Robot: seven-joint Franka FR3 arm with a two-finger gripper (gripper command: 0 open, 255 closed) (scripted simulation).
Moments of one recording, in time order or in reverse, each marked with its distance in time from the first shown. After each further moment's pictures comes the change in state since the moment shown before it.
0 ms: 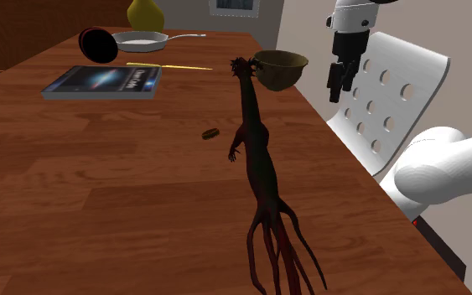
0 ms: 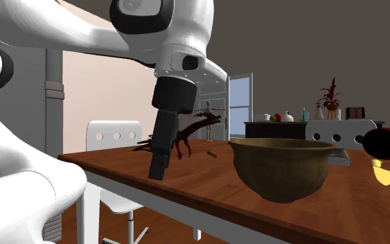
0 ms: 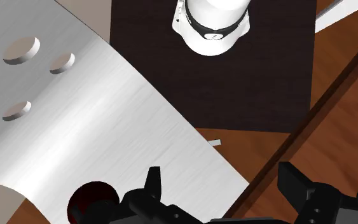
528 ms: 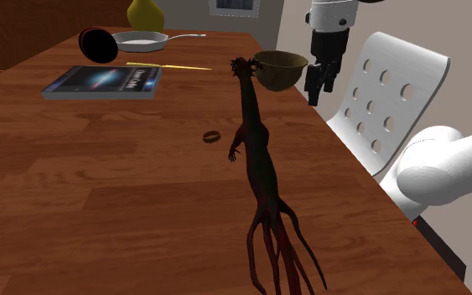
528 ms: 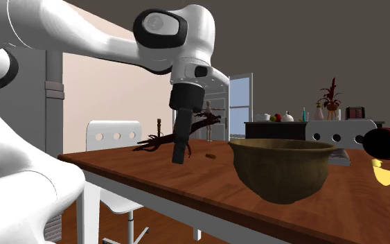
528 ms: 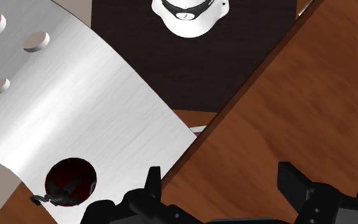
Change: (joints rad) arm 0.051 0.065 0.147 0.057 0.081 0.045 0.138
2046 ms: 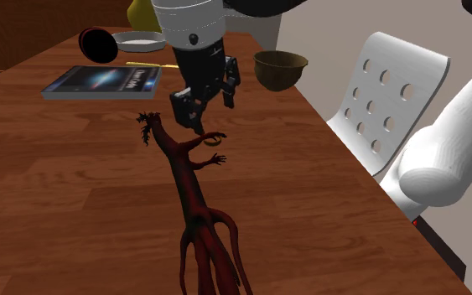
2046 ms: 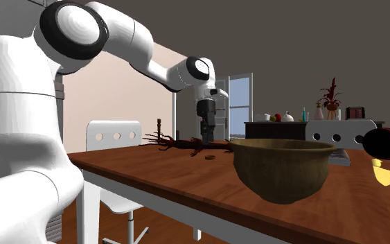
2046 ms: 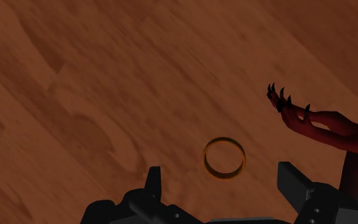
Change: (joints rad) arm 0.055 0.667 0.591 0.602 -0.168 0.073 0.640
